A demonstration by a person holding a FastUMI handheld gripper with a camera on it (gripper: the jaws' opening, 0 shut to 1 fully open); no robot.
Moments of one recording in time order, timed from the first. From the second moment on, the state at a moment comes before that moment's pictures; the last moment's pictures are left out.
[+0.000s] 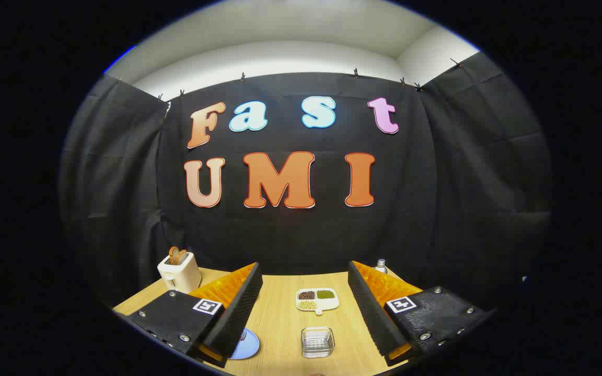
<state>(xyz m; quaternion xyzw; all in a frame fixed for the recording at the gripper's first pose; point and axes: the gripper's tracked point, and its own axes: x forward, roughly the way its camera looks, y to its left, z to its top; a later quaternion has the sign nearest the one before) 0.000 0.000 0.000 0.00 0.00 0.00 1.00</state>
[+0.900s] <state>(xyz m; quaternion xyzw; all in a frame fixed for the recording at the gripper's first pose) -0.004 0.103 -0.031 -0.03 0.01 0.00 1.00</state>
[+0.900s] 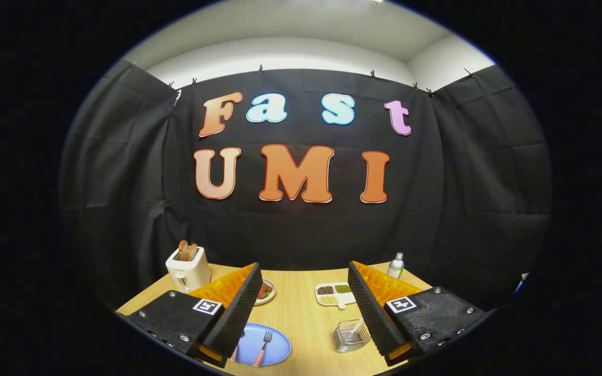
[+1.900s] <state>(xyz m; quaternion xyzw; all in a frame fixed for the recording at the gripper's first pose) 0.006 0.169 -0.304 -0.06 0.27 0.04 0.96</state>
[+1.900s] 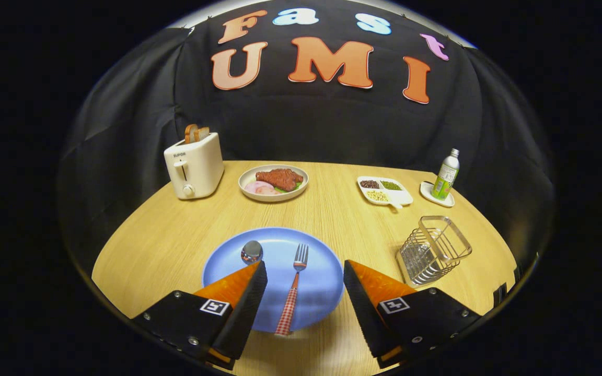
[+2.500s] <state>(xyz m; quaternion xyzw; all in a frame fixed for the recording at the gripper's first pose) -0.006 0.177 -0.368 -0.06 0.36 0.04 0.93</state>
